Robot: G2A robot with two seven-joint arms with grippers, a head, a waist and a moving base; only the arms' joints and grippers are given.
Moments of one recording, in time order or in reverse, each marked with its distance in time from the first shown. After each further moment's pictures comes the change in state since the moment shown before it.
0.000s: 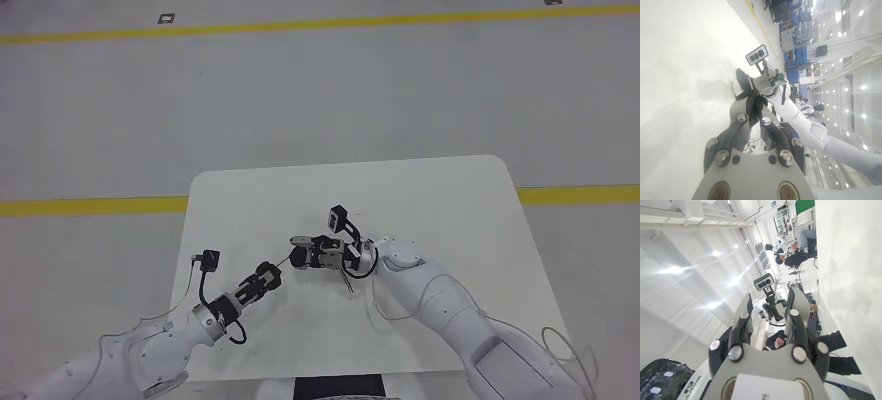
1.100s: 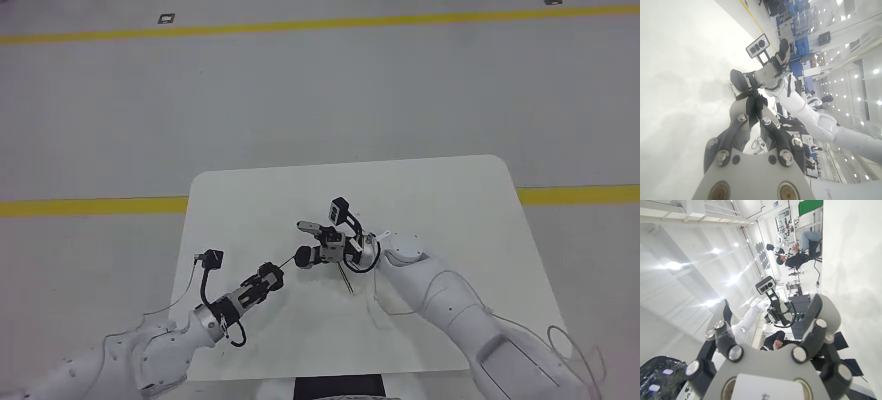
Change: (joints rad) left arm -0.080 0.004 0.092 0.001 0.114 0.000 0.054; right arm 0.000 0.034 -0.003 -0.090 0.007 0.015 -0.038
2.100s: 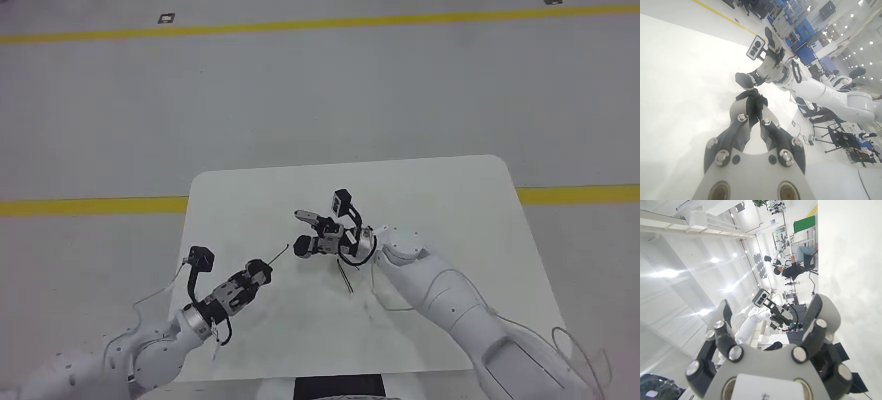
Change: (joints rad) left arm -0.076 0.024 0.098 0.081 0.389 0.000 0.218; right arm -0.004 0.025 -0.001 -0.098 -0.049 0.042 -0.158
